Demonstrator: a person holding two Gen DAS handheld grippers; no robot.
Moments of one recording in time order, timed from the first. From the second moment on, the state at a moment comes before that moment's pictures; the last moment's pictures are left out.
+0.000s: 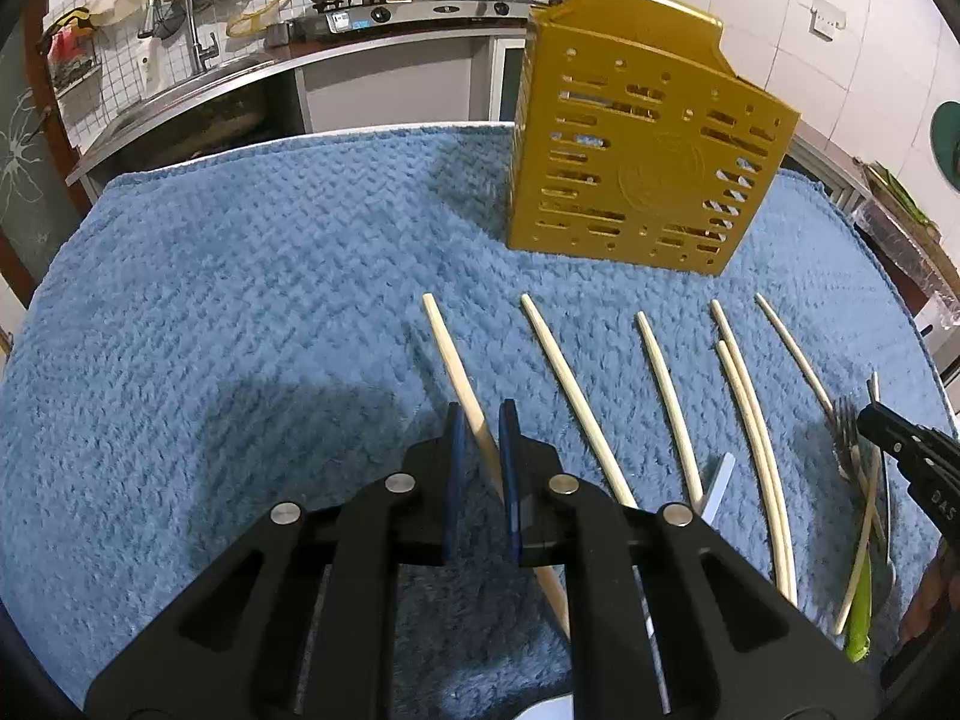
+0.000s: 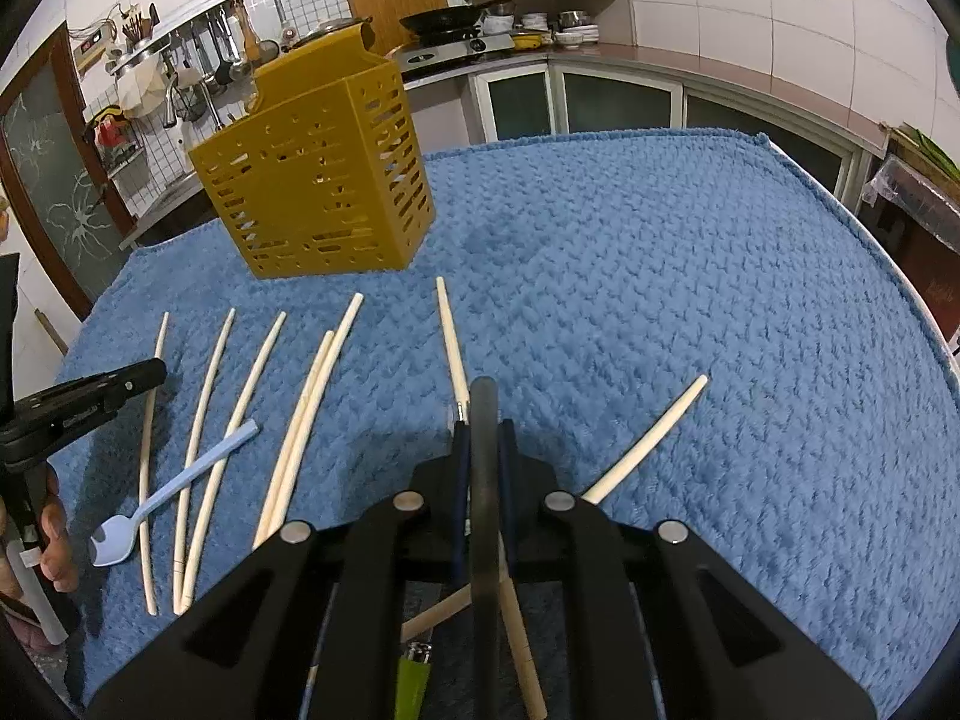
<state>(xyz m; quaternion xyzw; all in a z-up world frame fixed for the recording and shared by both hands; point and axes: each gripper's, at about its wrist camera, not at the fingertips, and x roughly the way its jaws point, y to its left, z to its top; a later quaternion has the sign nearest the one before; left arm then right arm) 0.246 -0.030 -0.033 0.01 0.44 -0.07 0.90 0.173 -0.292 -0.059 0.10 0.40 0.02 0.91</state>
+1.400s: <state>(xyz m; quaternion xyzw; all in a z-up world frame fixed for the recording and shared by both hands) 0.228 -0.021 0.058 0.01 0.28 -0.10 0.96 0.168 -0.269 0.044 0.10 0.25 0.04 0.96</state>
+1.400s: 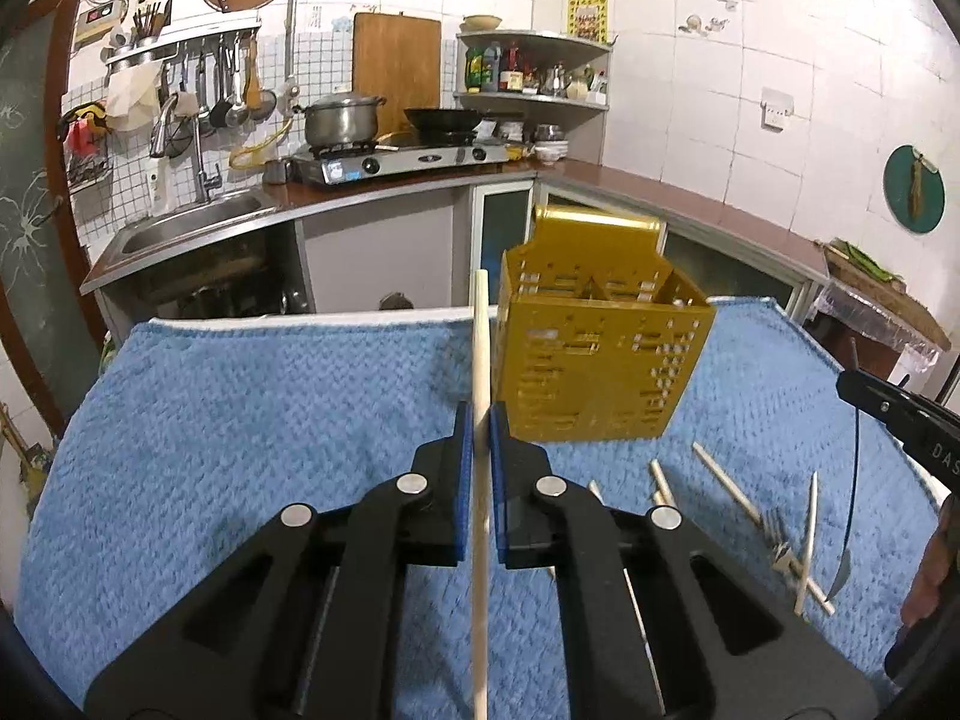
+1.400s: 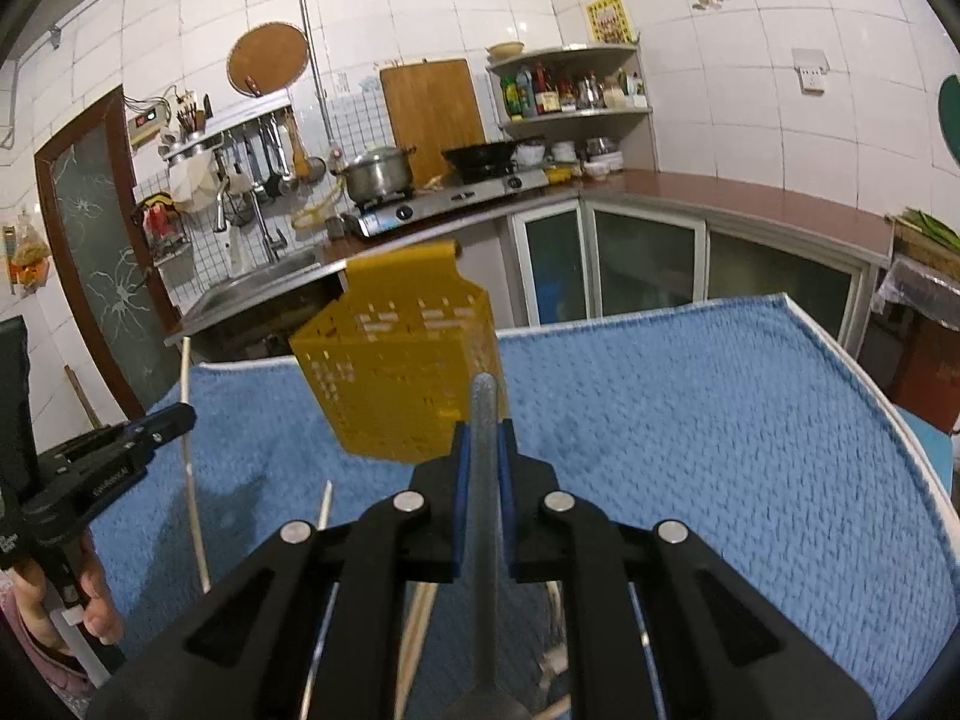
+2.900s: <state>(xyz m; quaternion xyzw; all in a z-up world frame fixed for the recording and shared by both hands) 0.389 -0.089 0.143 -0.01 0.11 -0.12 0.99 0.330 -0.239 0.113 0.10 0.07 0.08 0.99</state>
